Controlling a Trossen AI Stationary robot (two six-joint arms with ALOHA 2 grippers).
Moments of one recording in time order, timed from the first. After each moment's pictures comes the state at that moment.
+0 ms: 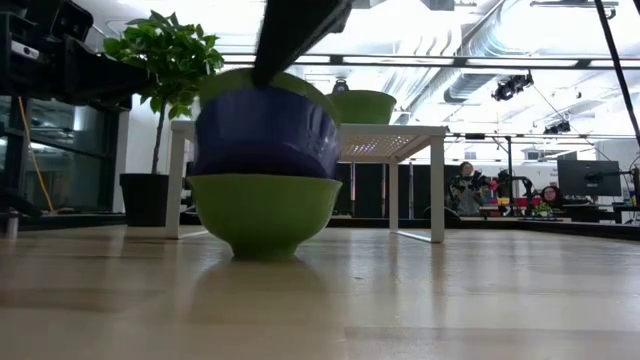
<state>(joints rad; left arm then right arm) -0.13 0.01 0.01 0.02 -0.12 0.13 0.40 2.23 2.08 -1.00 0.39 0.25</state>
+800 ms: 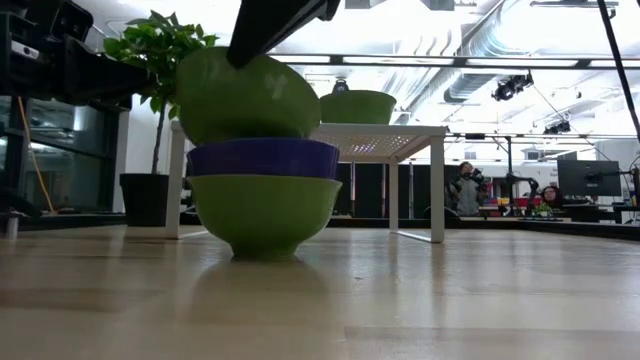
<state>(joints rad) -0.13 0.01 0.01 0.02 -0.12 0.13 0.42 2.23 2.08 -0.92 0.41 0.21</state>
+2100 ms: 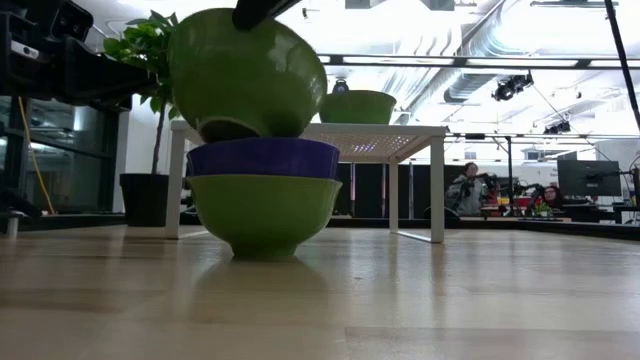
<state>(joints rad) -0.13 0.01 0.01 0.02 -0.12 0.13 0.45 2.19 2.08 -0.93 0.37 0.18</state>
